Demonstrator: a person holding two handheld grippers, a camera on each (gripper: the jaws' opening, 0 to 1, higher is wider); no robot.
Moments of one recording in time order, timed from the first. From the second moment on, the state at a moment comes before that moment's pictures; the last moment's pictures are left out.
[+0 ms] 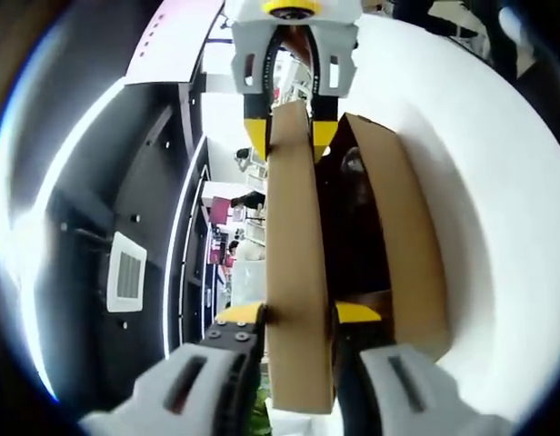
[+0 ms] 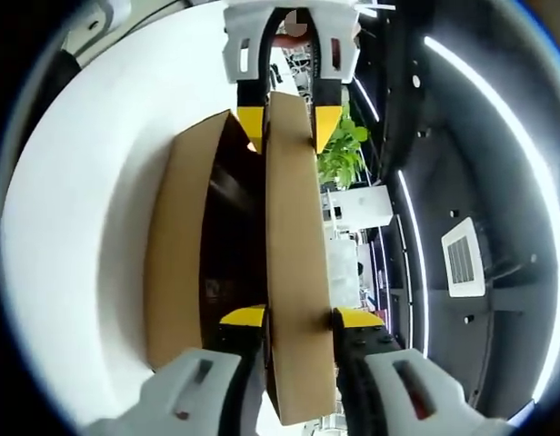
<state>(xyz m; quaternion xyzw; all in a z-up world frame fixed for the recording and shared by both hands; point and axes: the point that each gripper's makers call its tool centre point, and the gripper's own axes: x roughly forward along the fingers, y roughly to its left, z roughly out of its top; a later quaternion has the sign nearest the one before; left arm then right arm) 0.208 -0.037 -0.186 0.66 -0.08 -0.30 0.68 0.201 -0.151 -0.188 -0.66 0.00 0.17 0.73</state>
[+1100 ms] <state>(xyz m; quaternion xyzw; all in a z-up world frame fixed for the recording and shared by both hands) 0.166 -0.020 -0.195 0.64 -0.08 -0.34 0.69 0.201 -0.150 -0.186 -0.66 0.00 0.17 0.73</state>
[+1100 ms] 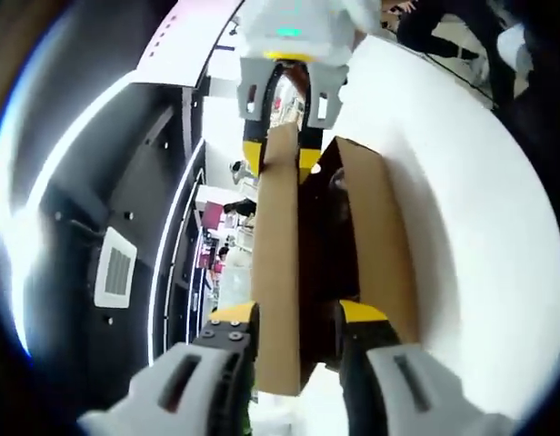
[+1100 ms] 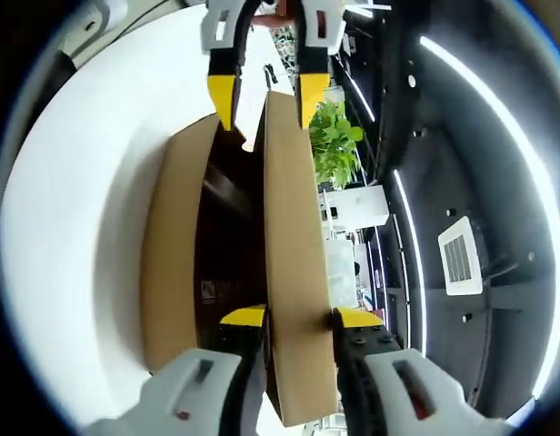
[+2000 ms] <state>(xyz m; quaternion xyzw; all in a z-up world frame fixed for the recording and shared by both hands) 0.187 0.002 -0.257 0.59 0.03 -0.41 0.69 0.201 -0.150 -0.186 -0.66 0.00 0.16 0.73</state>
